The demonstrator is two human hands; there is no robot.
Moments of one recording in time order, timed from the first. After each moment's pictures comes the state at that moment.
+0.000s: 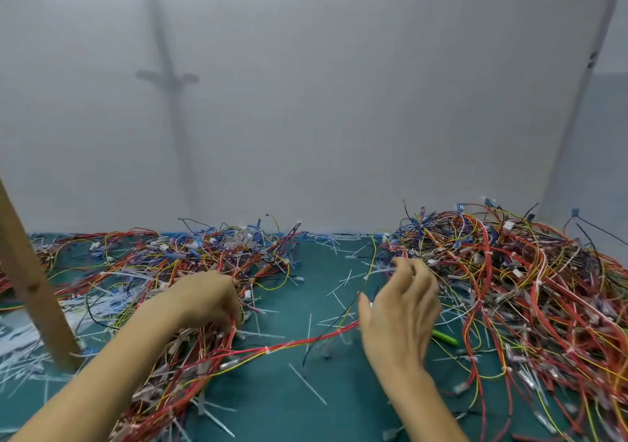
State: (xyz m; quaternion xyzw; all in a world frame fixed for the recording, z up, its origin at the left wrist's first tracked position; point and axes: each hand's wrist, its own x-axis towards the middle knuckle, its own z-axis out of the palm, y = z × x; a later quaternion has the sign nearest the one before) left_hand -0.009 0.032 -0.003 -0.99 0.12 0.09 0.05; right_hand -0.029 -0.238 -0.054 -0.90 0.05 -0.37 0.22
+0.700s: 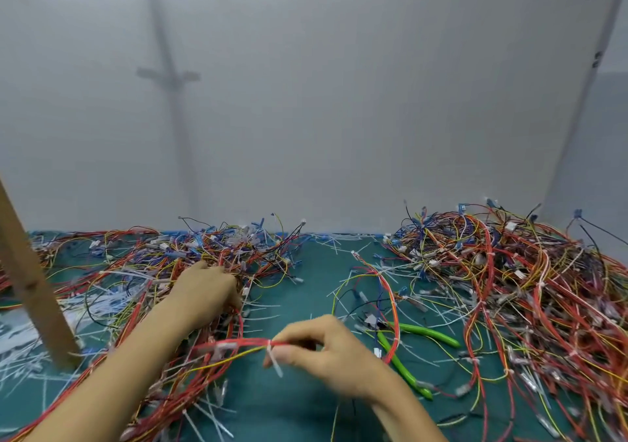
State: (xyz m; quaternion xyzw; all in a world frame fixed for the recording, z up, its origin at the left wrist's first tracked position) left_hand 0.002 0.034 -0.024 -0.98 0.09 -0.06 0.18; right_hand -0.050 -0.206 -0.048 -0.74 -0.40 0.09 0.53
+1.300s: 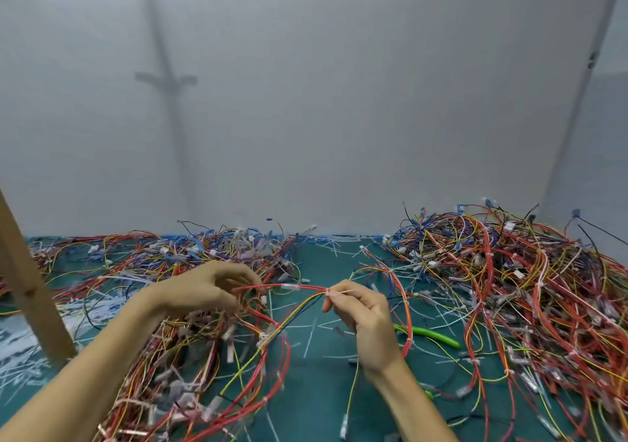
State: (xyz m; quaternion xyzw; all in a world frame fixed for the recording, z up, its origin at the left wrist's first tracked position) left_hand -0.012 0.042 0.011 -0.90 0.15 0.13 -0.39; right_hand -0.032 -0.221 -0.046 -0.63 -0.22 -0.08 0.74
